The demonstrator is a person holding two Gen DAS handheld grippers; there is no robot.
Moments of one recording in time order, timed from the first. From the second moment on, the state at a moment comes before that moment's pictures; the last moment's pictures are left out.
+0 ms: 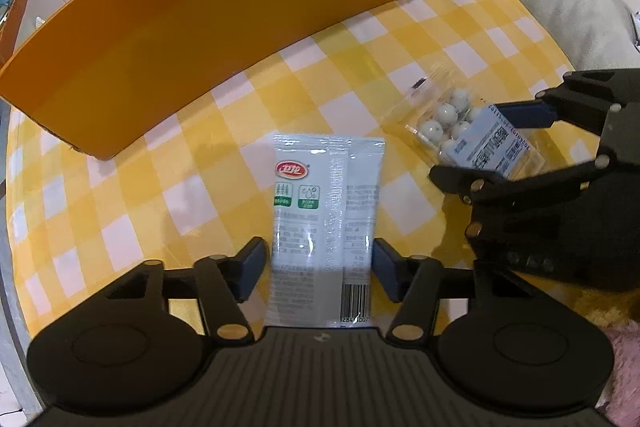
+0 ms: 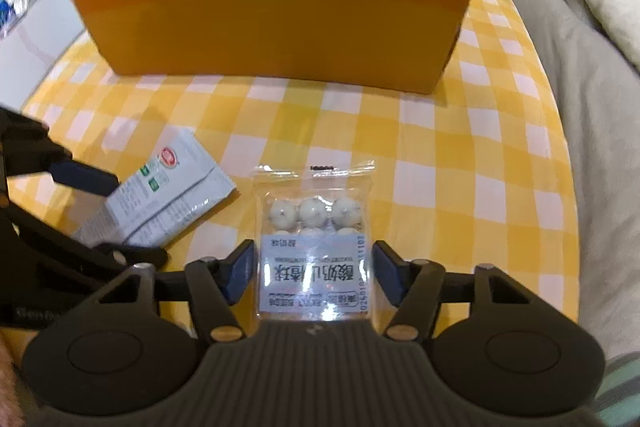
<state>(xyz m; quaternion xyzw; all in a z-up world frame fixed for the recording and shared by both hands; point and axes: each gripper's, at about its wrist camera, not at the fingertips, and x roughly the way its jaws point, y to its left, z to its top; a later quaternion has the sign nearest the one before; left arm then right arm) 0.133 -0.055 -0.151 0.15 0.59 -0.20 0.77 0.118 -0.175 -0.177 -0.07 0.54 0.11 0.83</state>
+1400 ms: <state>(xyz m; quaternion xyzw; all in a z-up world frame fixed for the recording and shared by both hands) 0.138 -0.015 -0.038 0.03 0.47 -0.13 0.87 0.122 -0.167 -0.090 -0.13 0.46 0.14 0.87</state>
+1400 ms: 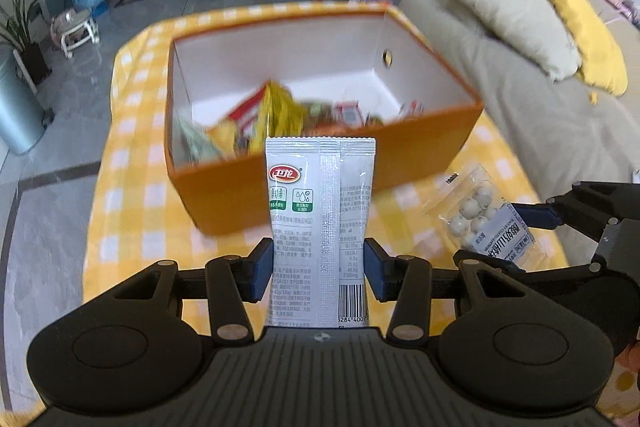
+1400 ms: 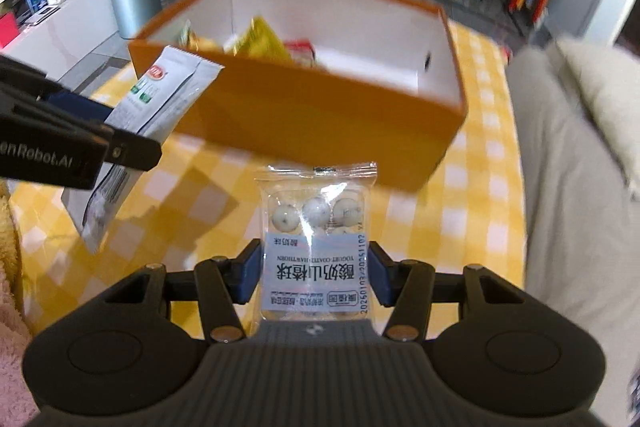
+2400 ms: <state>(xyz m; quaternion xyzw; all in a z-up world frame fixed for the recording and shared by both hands) 0.299 -0.042 -0.021 -0.02 0.49 -0.12 0.86 0.281 -0.174 -0.038 -0.12 0.43 0.12 0.88</state>
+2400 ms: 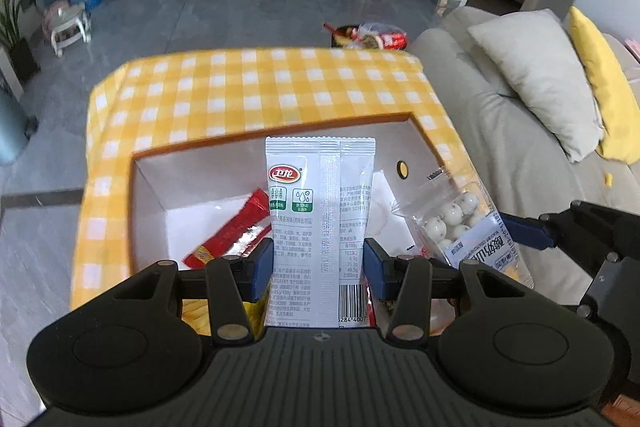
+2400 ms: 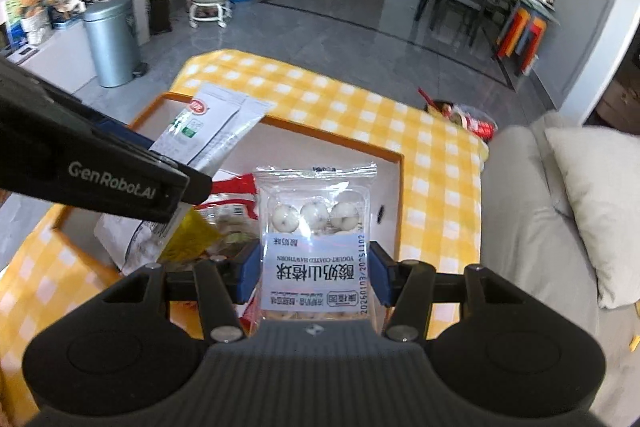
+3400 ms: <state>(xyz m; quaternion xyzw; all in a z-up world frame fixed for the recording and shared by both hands) 0.356 -0.066 -0.087 0.01 0.58 -0.11 0.81 0.335 -0.154 -0.118 -0.21 0.50 0.15 0.83</state>
